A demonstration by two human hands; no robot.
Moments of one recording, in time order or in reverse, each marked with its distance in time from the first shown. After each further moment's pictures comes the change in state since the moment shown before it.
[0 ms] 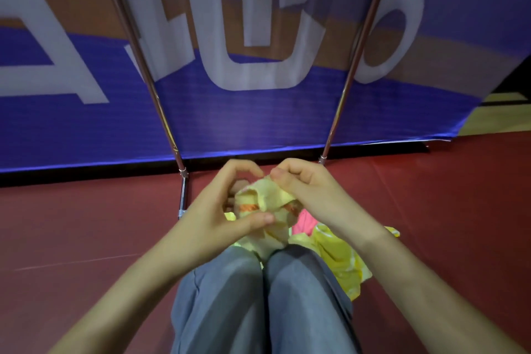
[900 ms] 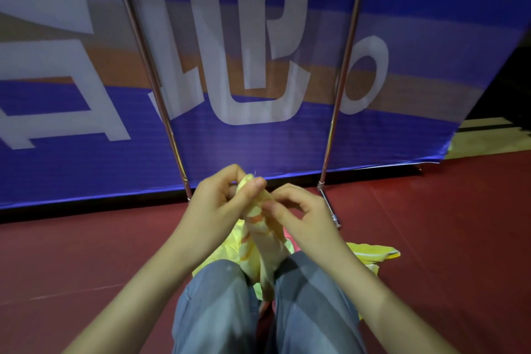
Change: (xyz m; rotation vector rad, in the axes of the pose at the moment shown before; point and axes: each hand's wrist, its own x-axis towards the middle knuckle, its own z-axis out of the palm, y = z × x) left_hand -0.026 0.072 0.014 0.033 0.234 -0.003; right_hand -0.060 -0.011 0.026 -0.100 0.202 -0.381
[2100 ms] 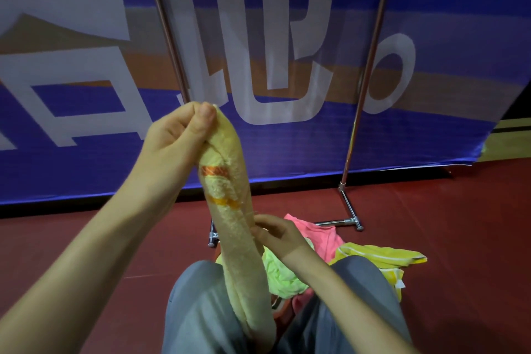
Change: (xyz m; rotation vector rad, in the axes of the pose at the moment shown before) left_hand 0.000 0.056 -0.062 -0.138 0.069 0.118; right_hand -0.009 0.057 0.066 0.234 -0.185 0.307
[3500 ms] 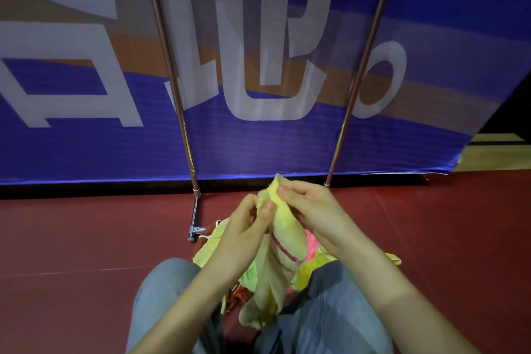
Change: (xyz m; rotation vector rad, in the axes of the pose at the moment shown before) left_hand -0.045 -0.114 0.073 -0.079 0.029 -0.308; right_hand -0.009 -0.075 -0.050 0.084 0.090 0.154
